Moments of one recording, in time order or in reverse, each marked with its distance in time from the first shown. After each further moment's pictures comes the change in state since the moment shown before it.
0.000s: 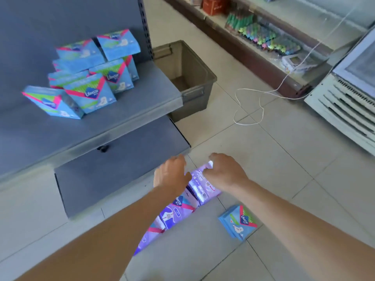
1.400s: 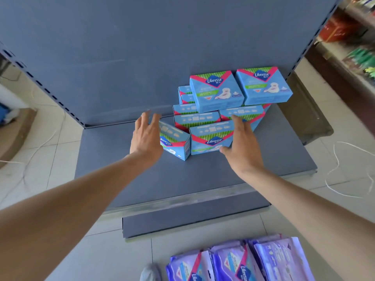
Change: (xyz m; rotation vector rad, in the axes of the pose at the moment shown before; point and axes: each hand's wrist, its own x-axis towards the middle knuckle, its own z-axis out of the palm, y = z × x) left_hand 0.172 -0.343 -0.209 -0.064 0.397 -0.323; right_hand 0.223 -0.331 0.050 -0.028 0.308 -0.478
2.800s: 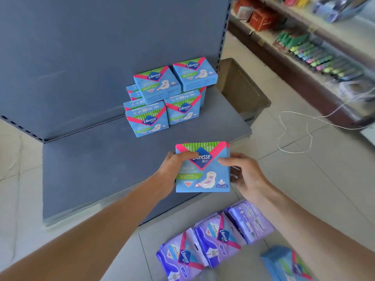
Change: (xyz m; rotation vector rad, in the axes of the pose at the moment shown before) left_hand -0.133 0.133 0.033 -1.233 -0.729 -0.460; right_hand -0.150 0.084 -0.064 1.229 -0.067 0.672
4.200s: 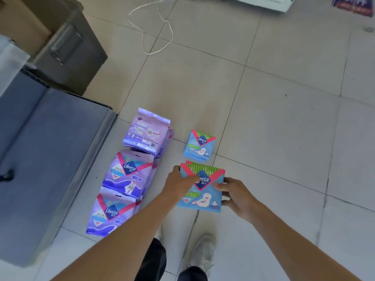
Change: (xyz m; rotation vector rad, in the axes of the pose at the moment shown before) left_hand -0.040 -0.440 0.233 1.009 -0.323 -0.241; right_hand -0.209 0.383 -0.327 0.475 0.428 0.350
